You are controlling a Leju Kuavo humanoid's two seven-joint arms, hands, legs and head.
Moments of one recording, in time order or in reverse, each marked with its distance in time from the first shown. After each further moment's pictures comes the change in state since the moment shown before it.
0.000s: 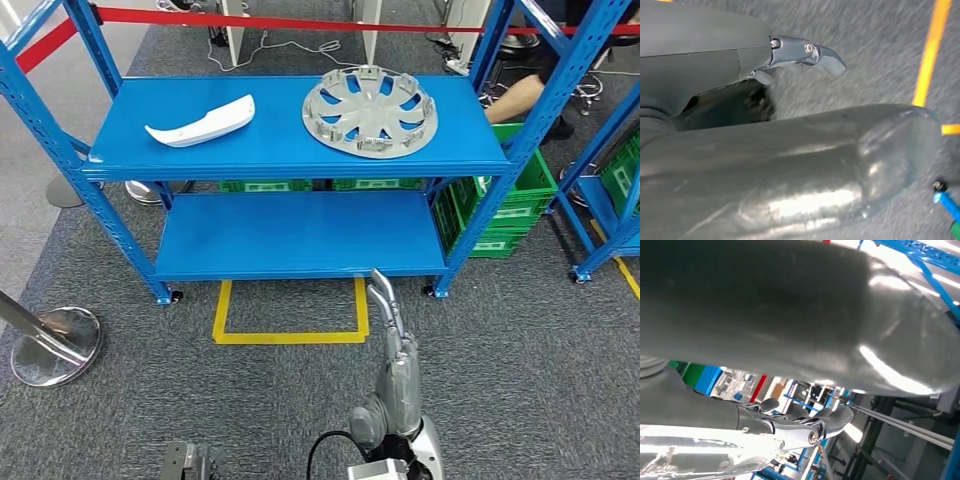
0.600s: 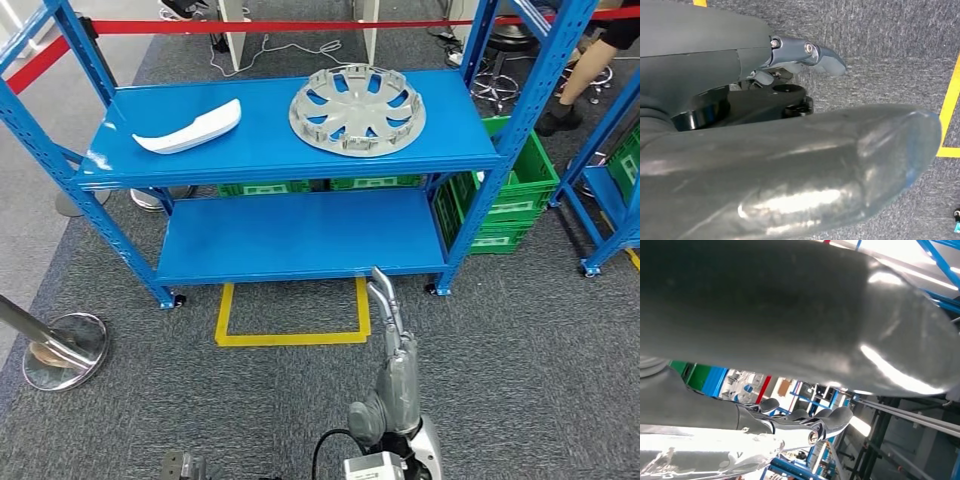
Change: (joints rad) left arm 0.014 -0.001 0.047 0.000 0.006 0.059 0.069; right arm 0.002 0.002 -0.003 0.002 0.019 -0.016 0.029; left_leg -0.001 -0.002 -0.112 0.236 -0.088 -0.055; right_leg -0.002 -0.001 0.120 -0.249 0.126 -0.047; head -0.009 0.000
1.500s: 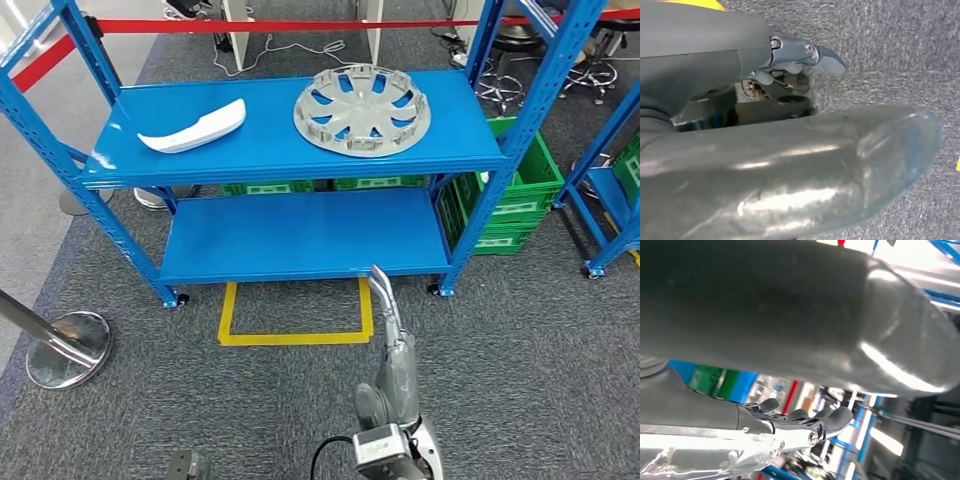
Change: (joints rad) left arm -0.002 -0.004 0.001 0.000 -0.040 0.079 0.064; right arm 0.012 0.004 -0.013 0.004 -0.074 0.061 0.071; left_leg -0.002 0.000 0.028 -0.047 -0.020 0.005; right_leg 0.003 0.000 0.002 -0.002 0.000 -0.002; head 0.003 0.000
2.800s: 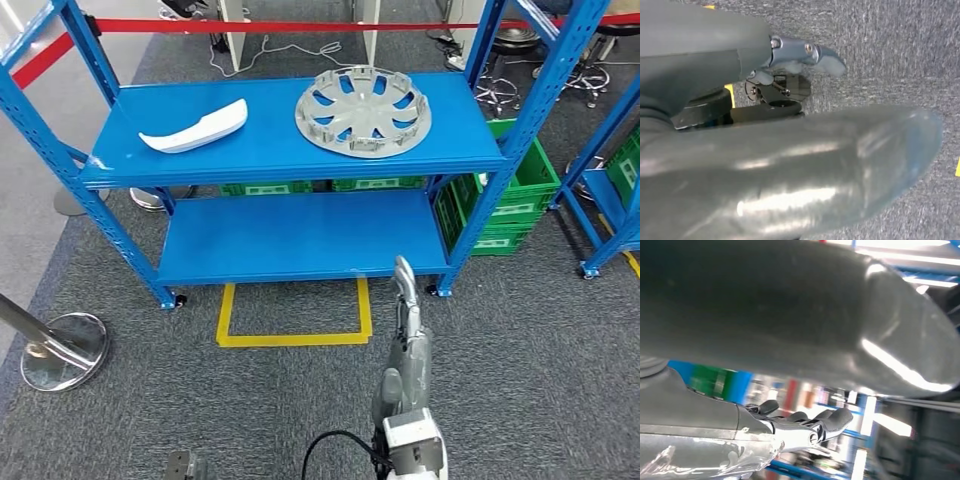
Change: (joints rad) left arm -0.004 0.001 0.032 0.000 -0.040 -0.006 -0.008; right arm 0.009 0.043 -0.048 -0.030 -0.106 0.040 -0.067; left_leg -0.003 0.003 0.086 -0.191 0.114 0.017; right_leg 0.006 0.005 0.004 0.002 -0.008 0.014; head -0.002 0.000
